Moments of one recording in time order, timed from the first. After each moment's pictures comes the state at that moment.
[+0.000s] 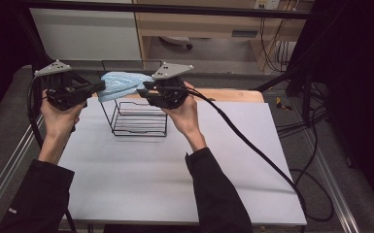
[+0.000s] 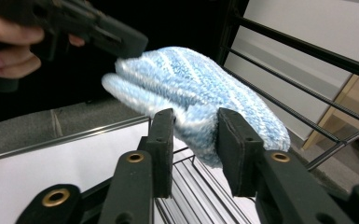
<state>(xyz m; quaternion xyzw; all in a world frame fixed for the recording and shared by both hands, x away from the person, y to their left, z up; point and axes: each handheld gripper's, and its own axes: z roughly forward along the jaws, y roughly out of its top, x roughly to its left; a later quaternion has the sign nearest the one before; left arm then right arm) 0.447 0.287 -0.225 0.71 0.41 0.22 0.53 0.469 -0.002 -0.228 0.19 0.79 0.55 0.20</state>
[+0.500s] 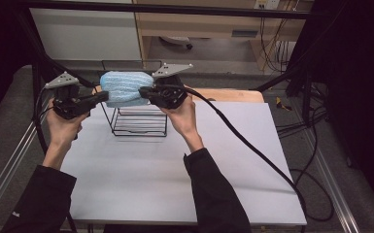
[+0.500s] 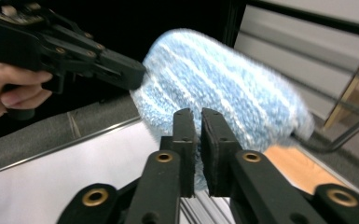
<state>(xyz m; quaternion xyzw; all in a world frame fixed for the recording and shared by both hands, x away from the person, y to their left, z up) 0.447 0.287 -0.255 0.73 0.40 0.22 0.51 0.474 0.001 -0.234 0.23 0.79 0.54 0.16</state>
